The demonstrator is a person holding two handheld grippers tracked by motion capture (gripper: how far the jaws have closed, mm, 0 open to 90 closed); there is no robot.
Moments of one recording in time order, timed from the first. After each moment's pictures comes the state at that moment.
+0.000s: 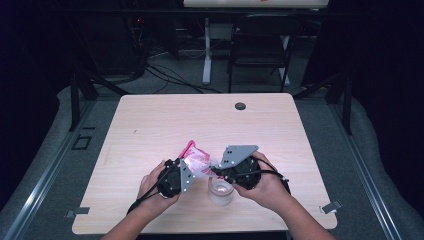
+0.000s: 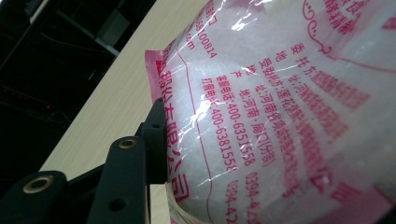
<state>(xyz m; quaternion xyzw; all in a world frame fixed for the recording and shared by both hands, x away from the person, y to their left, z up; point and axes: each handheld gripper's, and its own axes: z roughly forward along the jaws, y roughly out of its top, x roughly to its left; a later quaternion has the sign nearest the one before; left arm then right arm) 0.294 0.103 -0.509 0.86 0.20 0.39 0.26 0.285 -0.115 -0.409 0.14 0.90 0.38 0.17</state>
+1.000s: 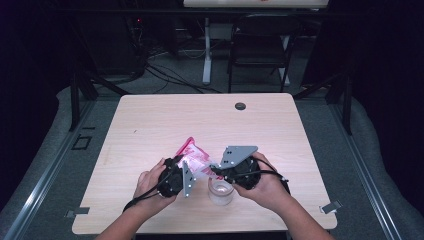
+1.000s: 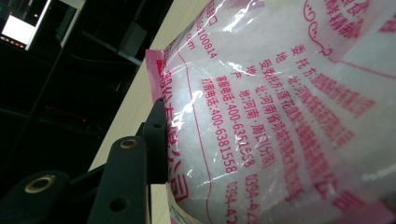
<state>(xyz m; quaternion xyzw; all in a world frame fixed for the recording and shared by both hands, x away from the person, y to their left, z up) 0.289 0.102 -0.504 0.86 0.15 0.45 0.22 0.286 -0.114 -0.412 0.14 0.90 0.38 0.17</state>
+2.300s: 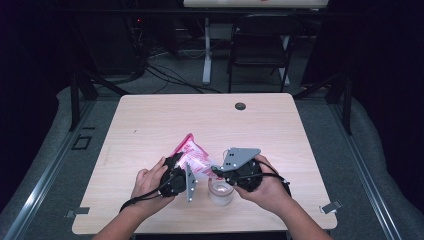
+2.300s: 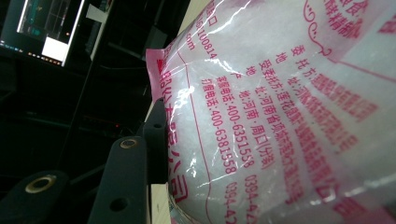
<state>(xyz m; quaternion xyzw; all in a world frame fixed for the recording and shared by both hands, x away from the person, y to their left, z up) 0.284 0.097 -0.498 0.84 0.11 0.50 0.17 0.283 -0.118 -0.417 0.15 0.90 0.39 0.17</state>
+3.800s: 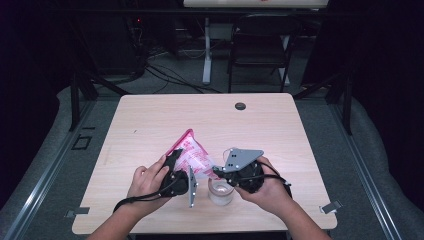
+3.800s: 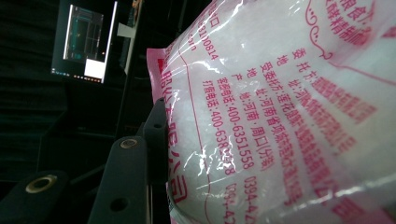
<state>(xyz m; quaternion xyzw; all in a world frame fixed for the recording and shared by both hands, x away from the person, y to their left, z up) 0.275 0.094 -0.488 0.82 0.06 0.55 0.12 0.280 -0.122 -0.417 0.15 0.89 0.39 0.17</state>
